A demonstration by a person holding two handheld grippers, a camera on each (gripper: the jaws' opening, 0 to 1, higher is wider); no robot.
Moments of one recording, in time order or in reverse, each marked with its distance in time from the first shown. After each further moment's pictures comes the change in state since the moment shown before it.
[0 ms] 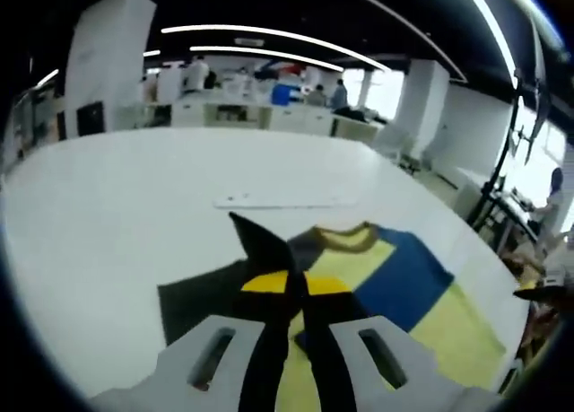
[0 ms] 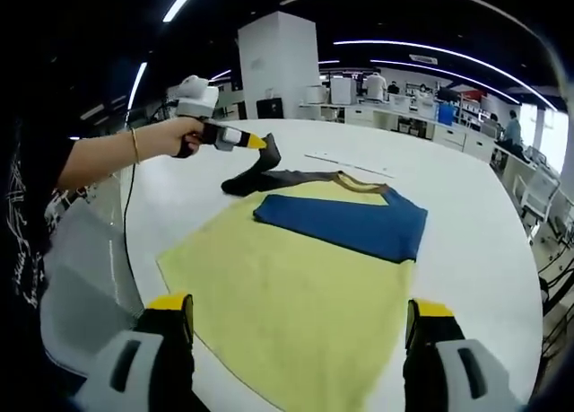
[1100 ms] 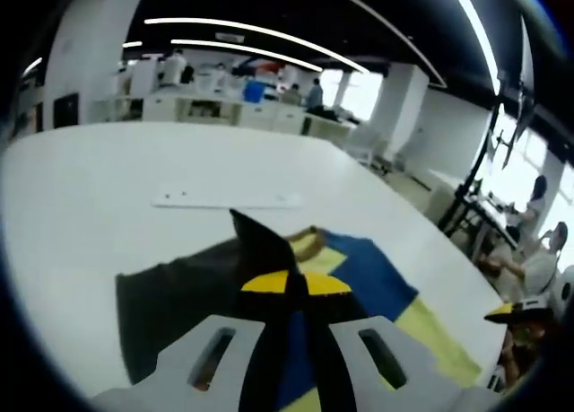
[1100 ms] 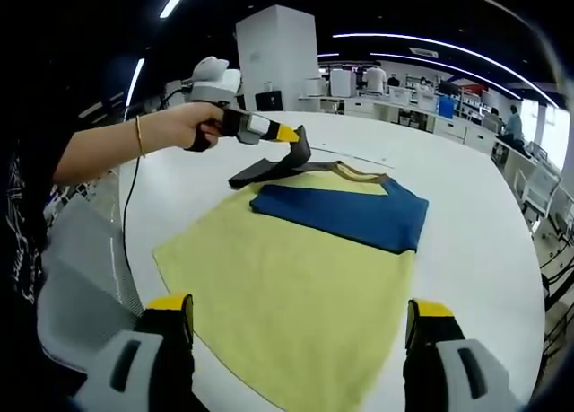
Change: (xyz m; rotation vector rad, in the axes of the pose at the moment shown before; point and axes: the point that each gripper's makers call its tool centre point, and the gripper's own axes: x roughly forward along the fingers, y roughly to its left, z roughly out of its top) left arm 0.032 -0.079 -0.001 -0.017 0.007 -0.139; right arm 0.006 -0.004 -0.009 0.007 0.036 0.003
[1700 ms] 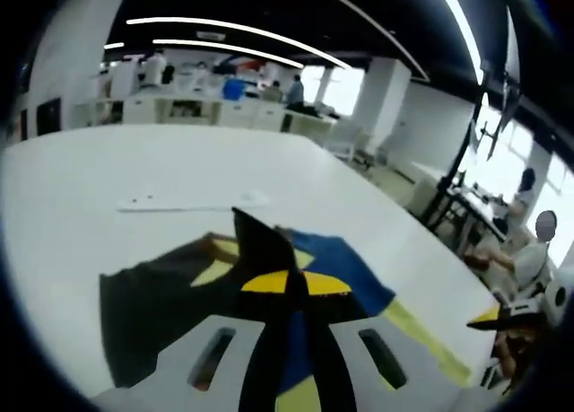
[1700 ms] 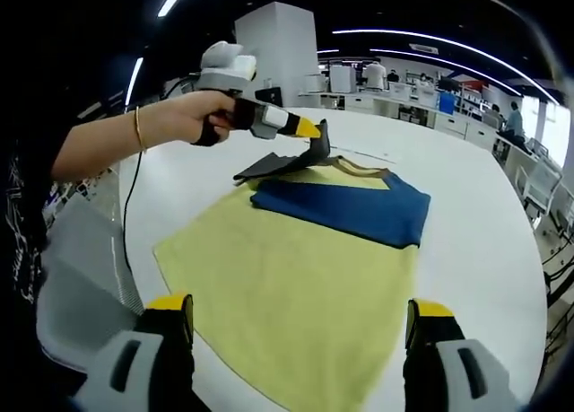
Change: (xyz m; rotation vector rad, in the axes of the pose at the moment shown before) left arm 0.015 -0.044 -0.004 0.034 0.020 -0.079; right arm 0.002 0.002 -0.006 0.008 0.017 0.006
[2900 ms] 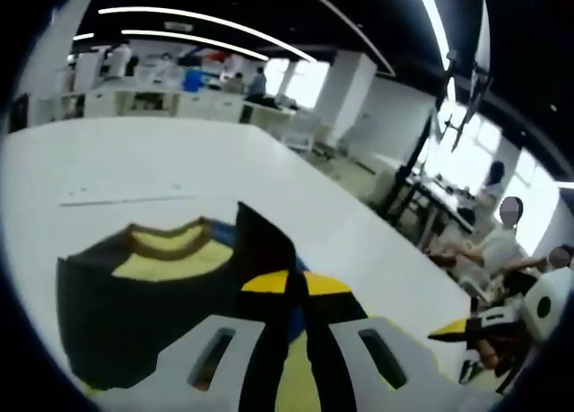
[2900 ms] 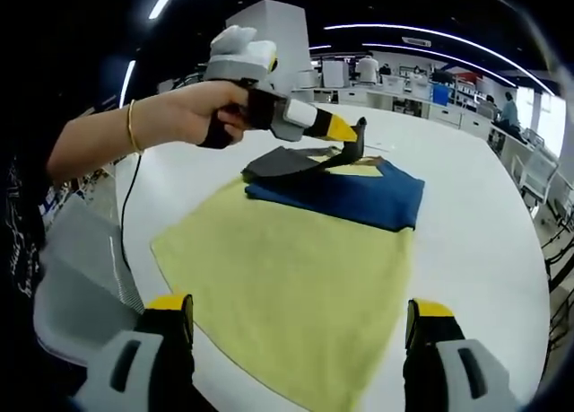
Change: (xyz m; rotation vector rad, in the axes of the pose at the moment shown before) left arm 0.027 -0.084 -0.018 0.015 0.035 -0.196; right arm -0.004 -0.006 -0.017 0.039 0.019 -0.017
